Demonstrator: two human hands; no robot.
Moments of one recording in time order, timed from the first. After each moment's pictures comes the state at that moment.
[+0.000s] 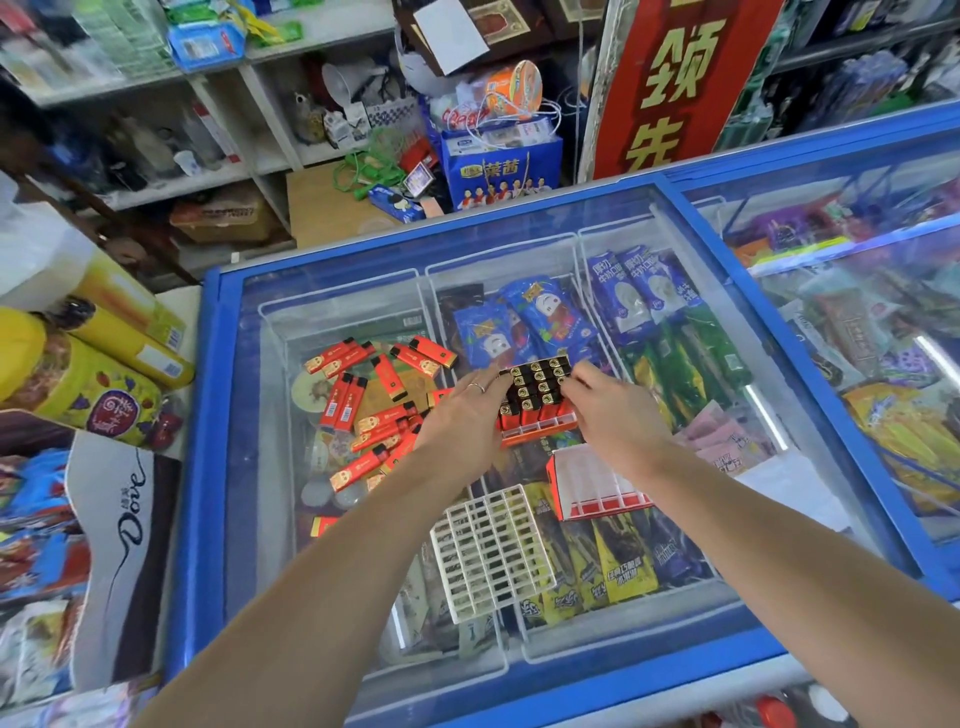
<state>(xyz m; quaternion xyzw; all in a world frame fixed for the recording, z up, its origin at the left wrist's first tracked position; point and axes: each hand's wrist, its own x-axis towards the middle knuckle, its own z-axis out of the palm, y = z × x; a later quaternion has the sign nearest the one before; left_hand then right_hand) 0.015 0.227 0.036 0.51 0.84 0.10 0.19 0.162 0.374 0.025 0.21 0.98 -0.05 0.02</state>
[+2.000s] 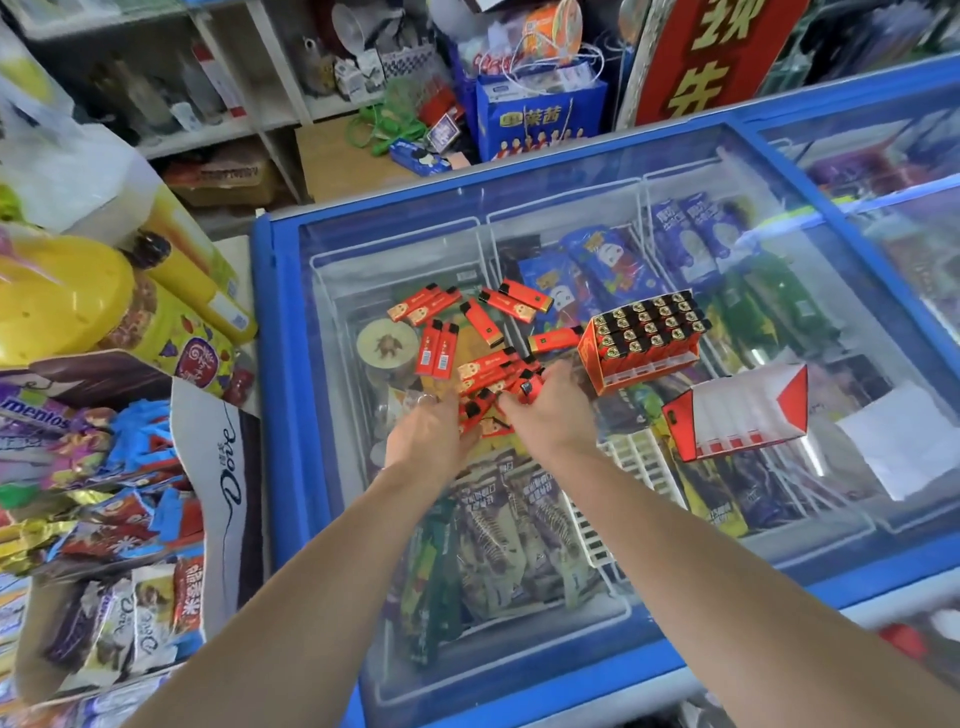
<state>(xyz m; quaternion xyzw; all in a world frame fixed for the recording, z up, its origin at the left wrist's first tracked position) -0.079 0.071 -0.021 0.38 0.89 0.06 0.23 0.024 0.179 -0.015 0.53 0.76 -0.37 -0.03</state>
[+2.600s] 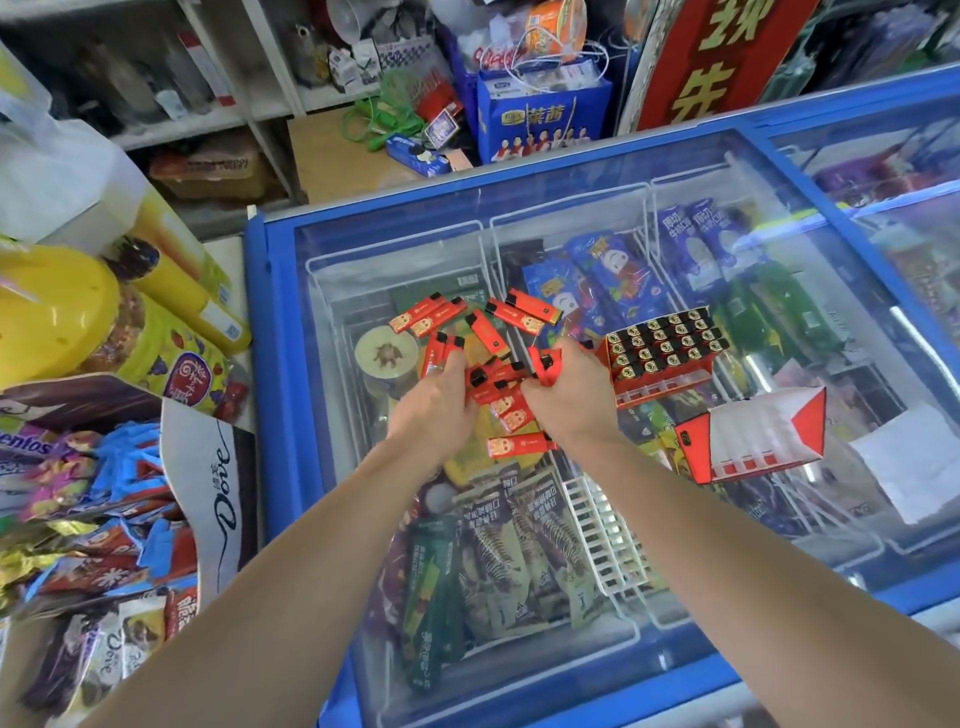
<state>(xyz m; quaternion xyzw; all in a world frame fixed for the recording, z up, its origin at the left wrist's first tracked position) -0.120 0.102 -0.014 0.40 0.86 0.16 0.26 0.006 0.216 -0.004 0.49 0.80 -0.35 -0.08</state>
